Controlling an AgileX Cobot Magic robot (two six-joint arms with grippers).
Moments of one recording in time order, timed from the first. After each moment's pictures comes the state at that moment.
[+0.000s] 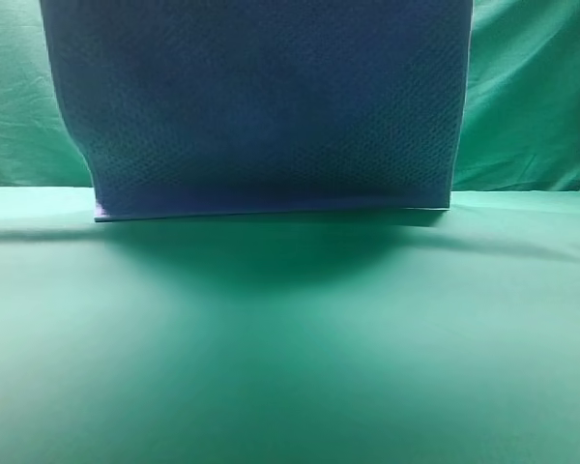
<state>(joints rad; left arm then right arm) -0.14 1.47 -1.37 -0.16 0.51 -0.02 0.26 1.67 -1.73 0.20 0.83 -0.30</state>
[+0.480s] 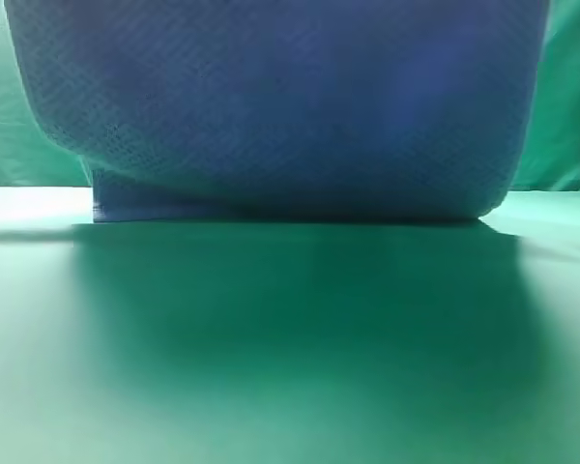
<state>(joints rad) -0.14 1.23 -1.11 -0.35 0.58 0.11 0.26 1.32 -1.21 0.24 0.72 -0.29</state>
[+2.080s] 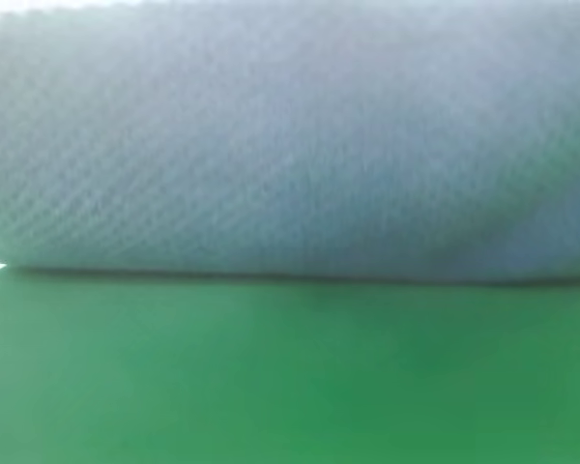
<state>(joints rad) -0.14 1.08 -0.54 -0.96 0.44 0.57 0.26 1.04 -0.61 0.41 0.55 -0.36</state>
